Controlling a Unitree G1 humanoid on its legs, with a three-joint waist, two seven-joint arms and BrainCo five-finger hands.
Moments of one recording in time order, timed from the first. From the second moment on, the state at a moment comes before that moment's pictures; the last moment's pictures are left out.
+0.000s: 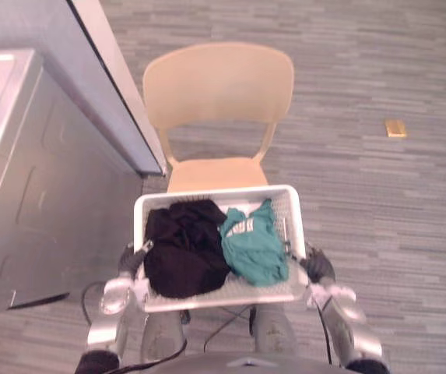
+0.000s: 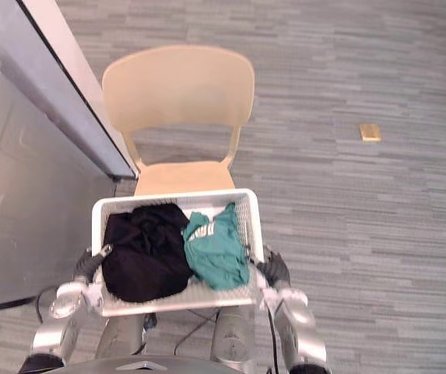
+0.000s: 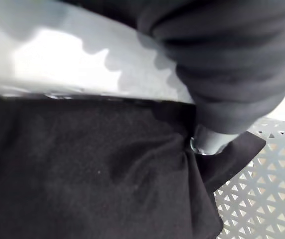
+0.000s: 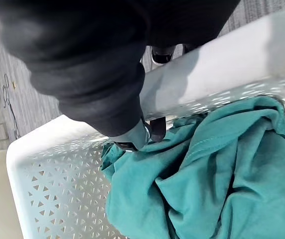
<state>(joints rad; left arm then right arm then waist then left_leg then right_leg) 0.04 0.16 0.00 0.30 -0.22 0.06 0.08 0.06 -0.21 -0.09 0.25 0.35 0.07 0.10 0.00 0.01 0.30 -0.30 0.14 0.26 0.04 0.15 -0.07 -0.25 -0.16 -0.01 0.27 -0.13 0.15</state>
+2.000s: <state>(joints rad) -1.09 0.37 -0.15 0.91 -0.48 0.08 0.18 -1.05 -0.53 0.12 0.72 0.48 0.10 -0.11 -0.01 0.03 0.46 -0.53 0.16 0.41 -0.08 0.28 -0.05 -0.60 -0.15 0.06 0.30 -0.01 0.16</state>
